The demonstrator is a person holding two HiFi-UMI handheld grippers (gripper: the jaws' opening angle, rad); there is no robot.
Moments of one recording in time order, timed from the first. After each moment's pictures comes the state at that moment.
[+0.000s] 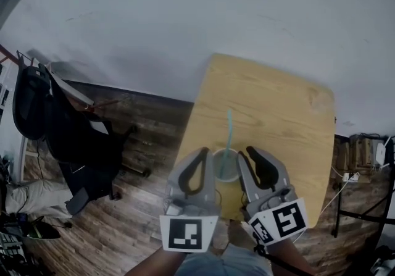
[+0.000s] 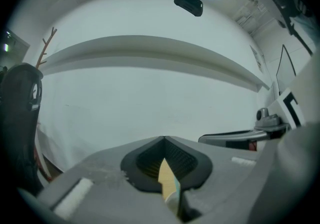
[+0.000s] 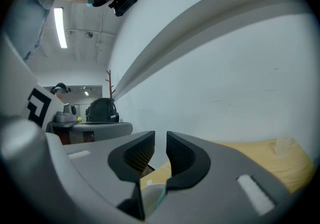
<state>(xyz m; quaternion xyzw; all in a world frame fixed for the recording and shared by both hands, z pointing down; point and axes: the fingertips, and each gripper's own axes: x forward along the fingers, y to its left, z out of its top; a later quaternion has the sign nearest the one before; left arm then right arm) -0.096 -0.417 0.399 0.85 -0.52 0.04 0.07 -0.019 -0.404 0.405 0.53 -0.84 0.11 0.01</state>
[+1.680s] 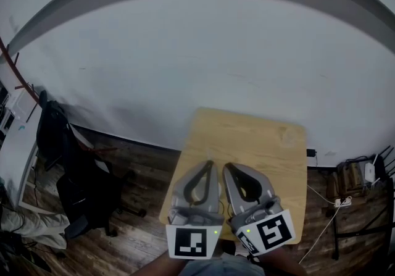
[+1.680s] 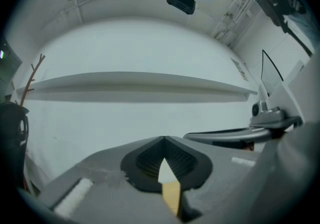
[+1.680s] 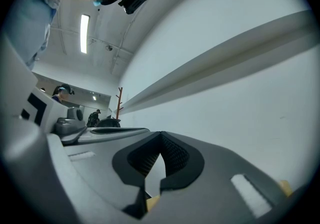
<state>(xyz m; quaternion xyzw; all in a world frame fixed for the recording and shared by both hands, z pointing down) -0.035 -0.376 0.273 0.87 -0.48 -0.04 -0.05 -0.003 -0.362 0.270 0.52 -0.85 -0.03 -0.06</state>
